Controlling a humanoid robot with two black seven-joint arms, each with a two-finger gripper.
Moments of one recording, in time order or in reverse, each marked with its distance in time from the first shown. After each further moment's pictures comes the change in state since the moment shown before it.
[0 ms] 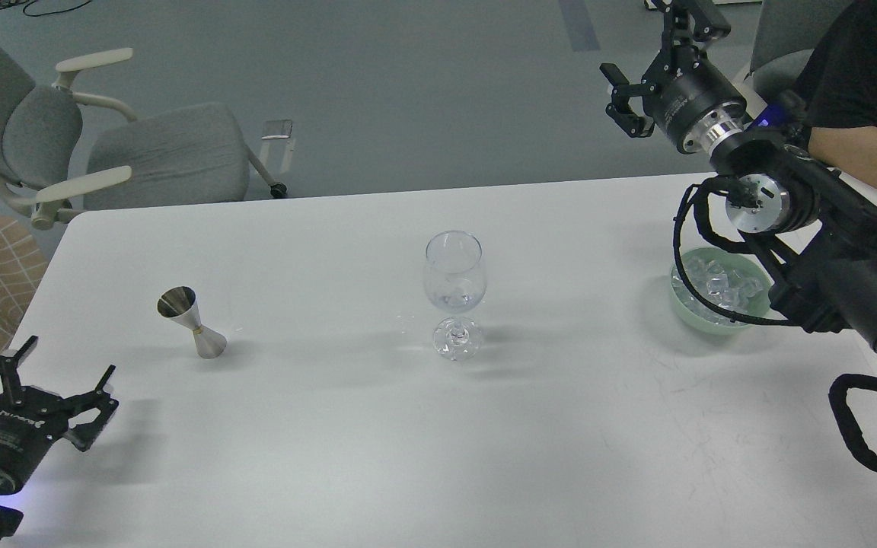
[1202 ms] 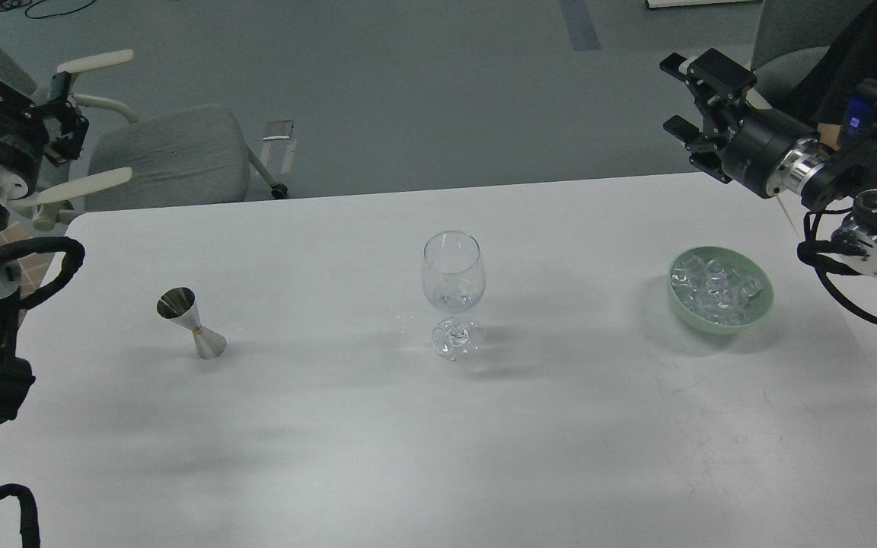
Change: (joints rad) left arm -0.699 0.076 0.484 0.068 0.329 0.344 -0.592; right arm -0.129 -0.460 -0.250 0.410 -0.503 -0.084 0.015
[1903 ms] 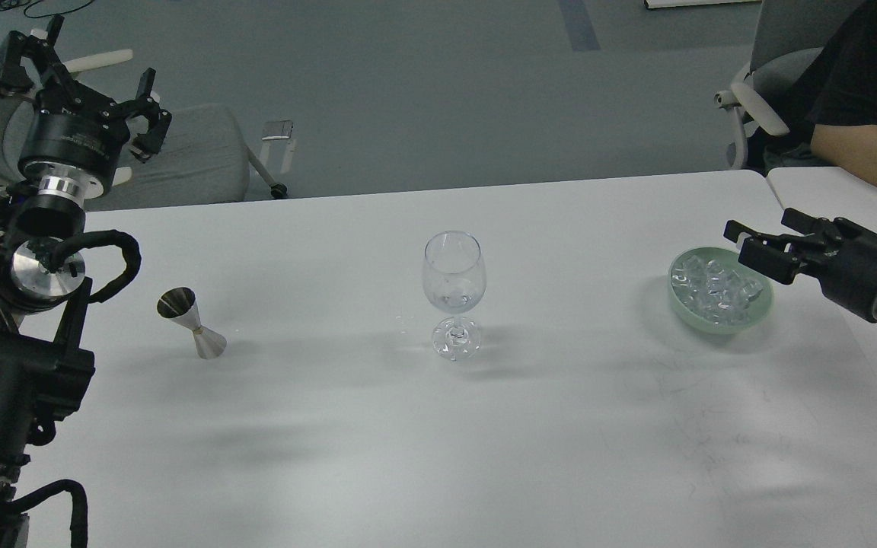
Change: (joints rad) left arm -0.003 -0.061 0.046 -0.003 -0.090 -0.066 0.019; right arm -0.297 -0.214 -0.068 0.107 -0.830 -0.367 0.039
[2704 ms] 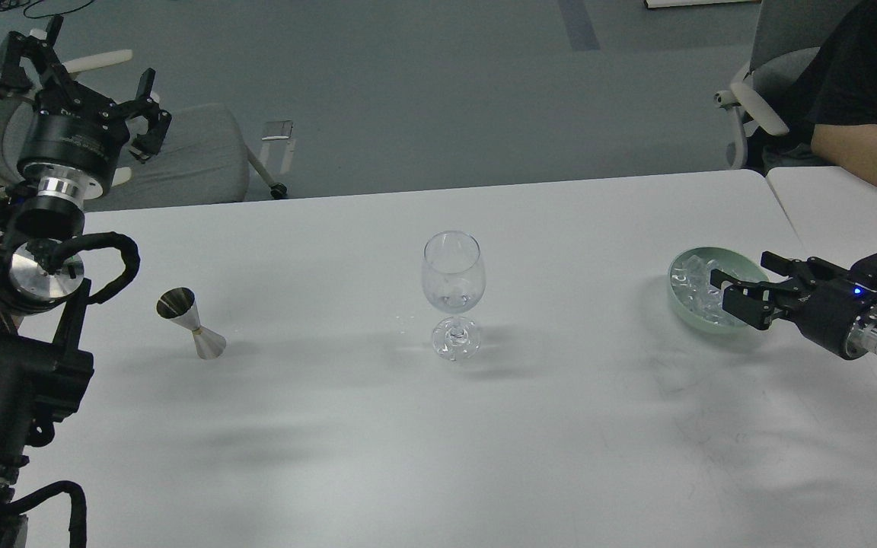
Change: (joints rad) left arm 0.004 0.004 0.000 -0.002 -0.001 -0.011 0.000; right arm -0.013 0.116 -0.026 -0.148 -0.167 -0.011 0.027
